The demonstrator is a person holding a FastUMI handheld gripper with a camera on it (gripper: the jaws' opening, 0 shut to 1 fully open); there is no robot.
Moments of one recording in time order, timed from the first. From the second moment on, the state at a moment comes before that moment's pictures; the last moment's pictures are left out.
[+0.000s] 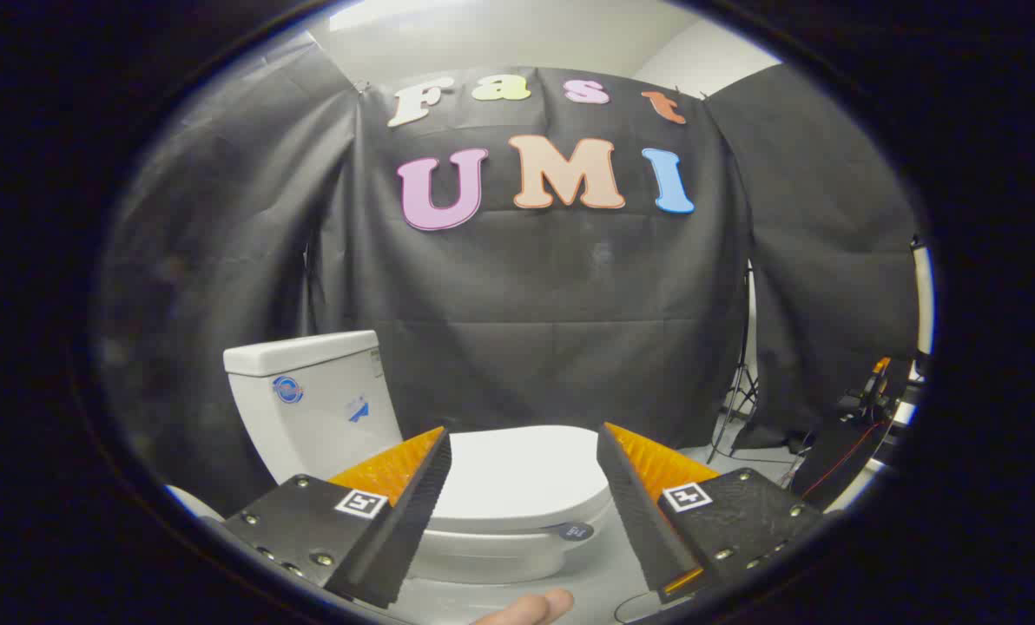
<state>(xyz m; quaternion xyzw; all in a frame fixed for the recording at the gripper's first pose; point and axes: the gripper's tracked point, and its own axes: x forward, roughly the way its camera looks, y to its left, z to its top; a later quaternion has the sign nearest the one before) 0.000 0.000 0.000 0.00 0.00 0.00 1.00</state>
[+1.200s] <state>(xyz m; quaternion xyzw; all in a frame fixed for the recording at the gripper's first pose) 0.039 -0.035 -0.104 0.08 0.04 -0.05 1.00</state>
